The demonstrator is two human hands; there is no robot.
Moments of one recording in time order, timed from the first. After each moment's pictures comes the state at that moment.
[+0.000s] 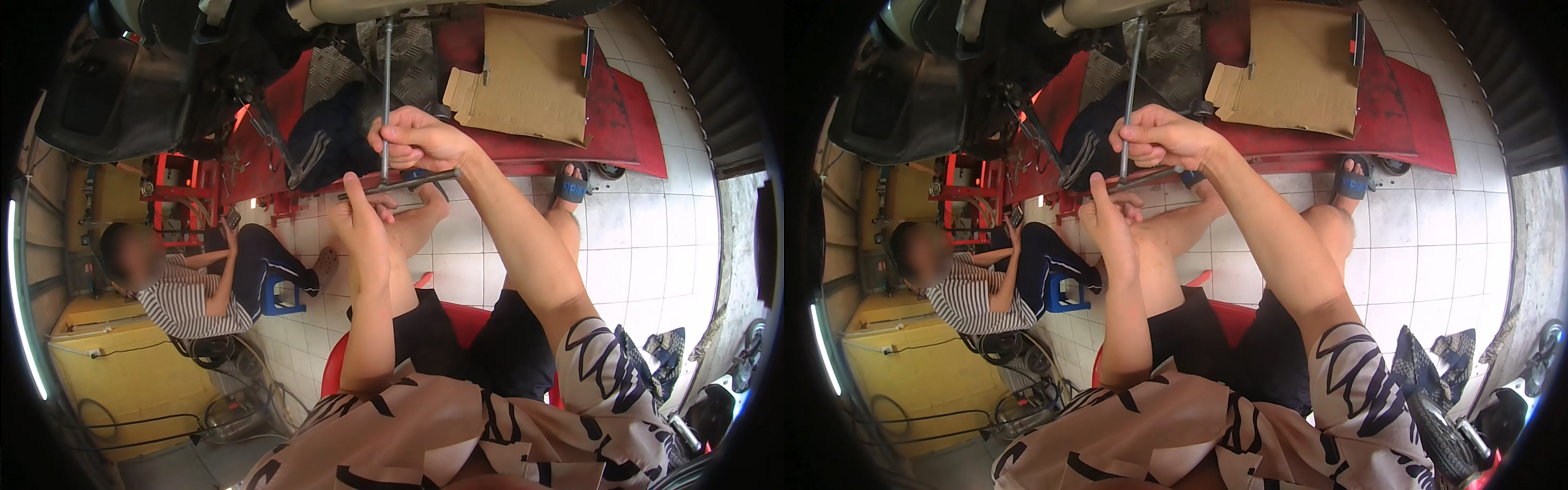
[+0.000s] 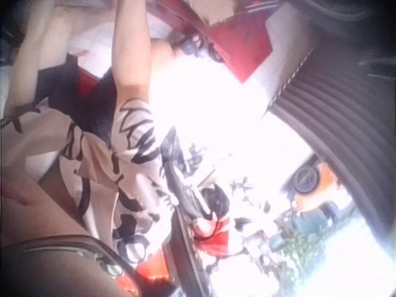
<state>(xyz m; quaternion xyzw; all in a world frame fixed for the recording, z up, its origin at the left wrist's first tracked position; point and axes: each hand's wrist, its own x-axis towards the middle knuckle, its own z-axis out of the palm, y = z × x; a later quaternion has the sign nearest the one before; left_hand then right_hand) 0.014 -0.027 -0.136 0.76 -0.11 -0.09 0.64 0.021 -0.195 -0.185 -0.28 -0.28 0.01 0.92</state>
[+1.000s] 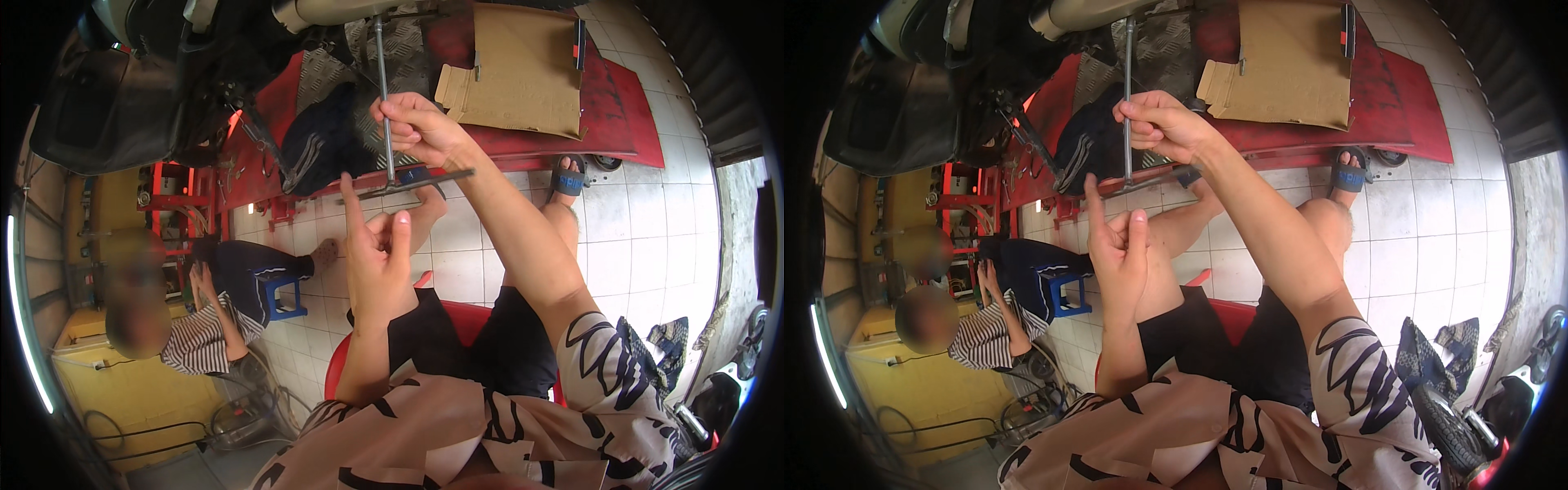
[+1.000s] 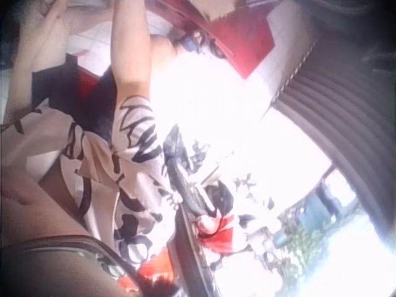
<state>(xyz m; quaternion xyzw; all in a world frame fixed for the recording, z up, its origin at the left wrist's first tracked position) -0.030 -0.018 -0.110 0.79 -0.32 -0.16 0.50 0.027 -0.204 -0.189 -0.22 -0.19 -0.10 0.95</state>
